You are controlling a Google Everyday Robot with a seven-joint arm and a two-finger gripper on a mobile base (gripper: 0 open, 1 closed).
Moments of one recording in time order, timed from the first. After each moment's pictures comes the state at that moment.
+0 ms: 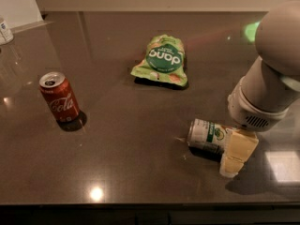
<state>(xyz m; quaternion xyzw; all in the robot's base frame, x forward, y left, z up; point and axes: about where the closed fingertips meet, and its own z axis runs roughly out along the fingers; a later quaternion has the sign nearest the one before) 0.406 -0.185 0.849 -0.58 0.81 -0.02 0.09</state>
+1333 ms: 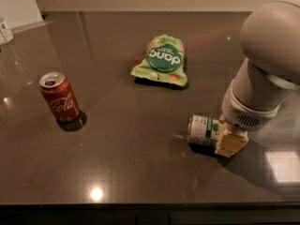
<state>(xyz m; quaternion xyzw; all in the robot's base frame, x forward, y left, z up) 0.404 -0.178 0.842 -0.58 0.82 -0.02 0.06</state>
